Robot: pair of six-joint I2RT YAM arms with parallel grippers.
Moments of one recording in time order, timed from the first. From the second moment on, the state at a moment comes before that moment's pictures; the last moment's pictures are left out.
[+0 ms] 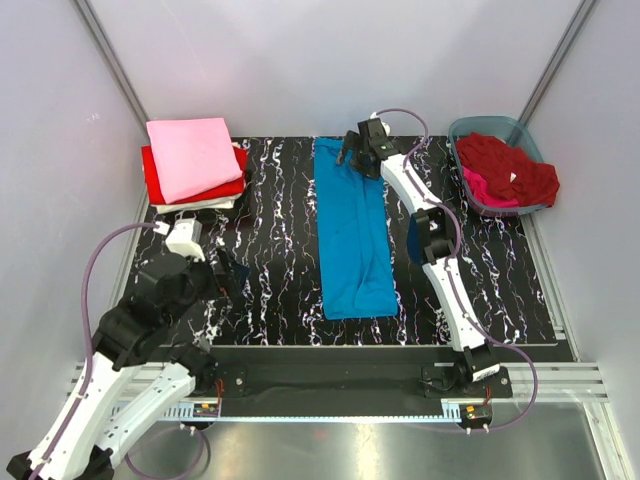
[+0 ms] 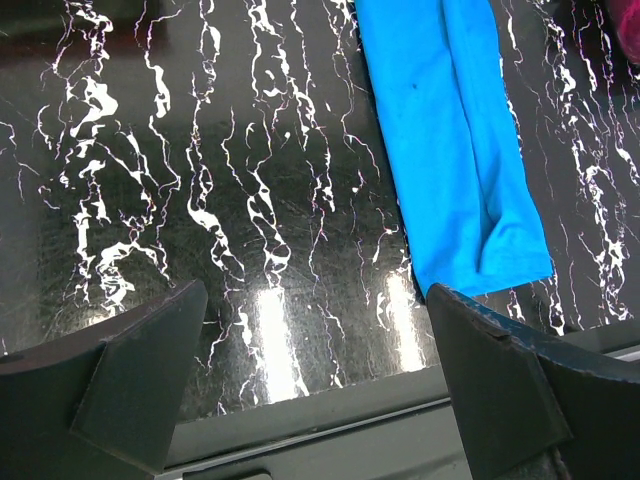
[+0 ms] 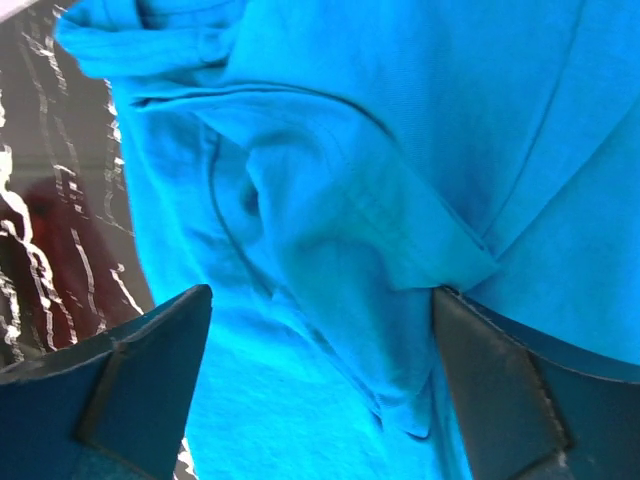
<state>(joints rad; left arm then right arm) -0.53 0.51 0.87 -0.87 -0.16 -0.48 0.35 2.81 2.72 -0.69 0.02 0.63</state>
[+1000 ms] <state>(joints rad) -0.69 1.05 0.67 -0.48 0.01 -0.68 0.37 1.33 0.92 -0.67 -0.08 0.67</state>
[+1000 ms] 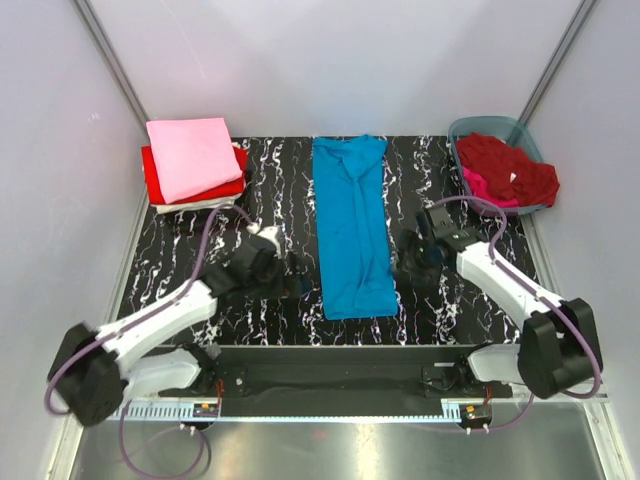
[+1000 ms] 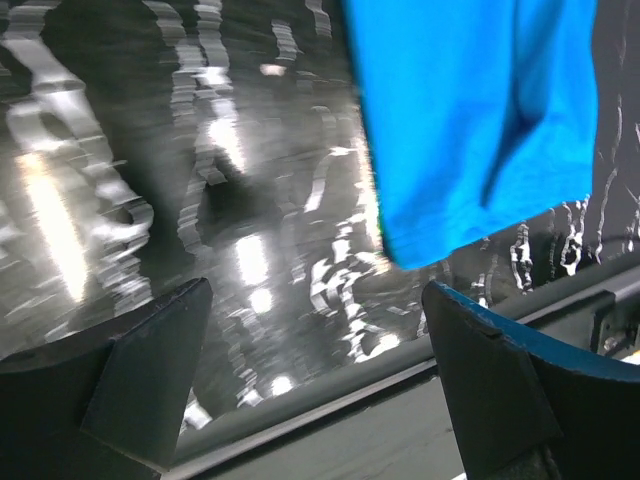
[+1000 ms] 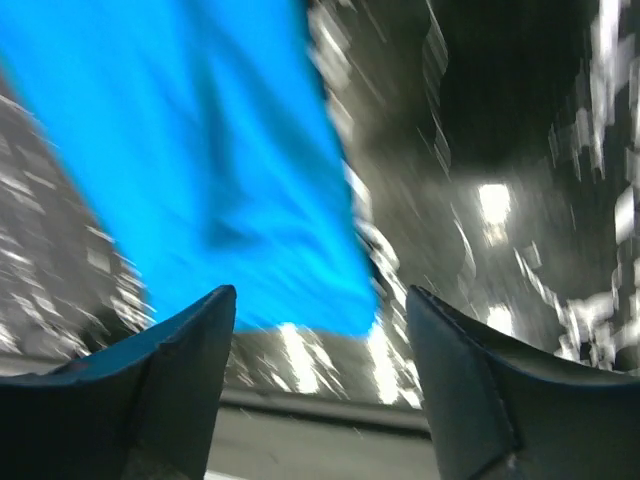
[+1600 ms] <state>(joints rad) -0.85 1.48 0.65 -0.02 0.08 -0.82 0.37 1.37 0.67 -0.53 -0.26 0.70</state>
